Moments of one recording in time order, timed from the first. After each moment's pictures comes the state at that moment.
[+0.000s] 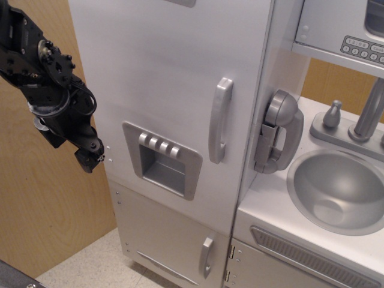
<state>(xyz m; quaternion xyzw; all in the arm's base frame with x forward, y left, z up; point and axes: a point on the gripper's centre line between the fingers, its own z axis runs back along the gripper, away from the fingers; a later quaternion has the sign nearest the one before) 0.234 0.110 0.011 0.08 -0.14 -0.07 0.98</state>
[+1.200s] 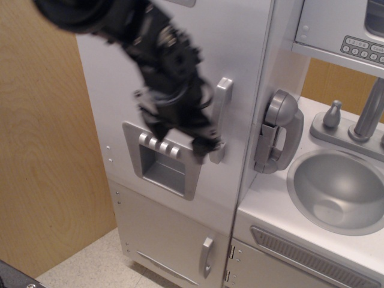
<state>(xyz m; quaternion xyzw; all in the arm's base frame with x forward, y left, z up) 0.283 -0.018 0.047 0.00 -0.18 -0.06 0.98</state>
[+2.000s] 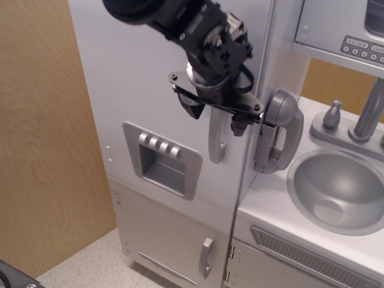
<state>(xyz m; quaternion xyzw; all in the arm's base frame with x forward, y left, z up) 0.322 -0.041 0.056 0.02 -0.26 0.00 0.96</state>
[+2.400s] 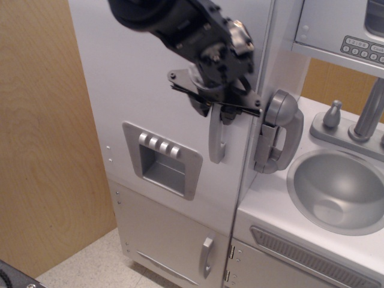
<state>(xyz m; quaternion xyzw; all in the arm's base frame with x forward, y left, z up) 0.327 -0.039 0.059 0.04 -0.30 0.03 0.95</state>
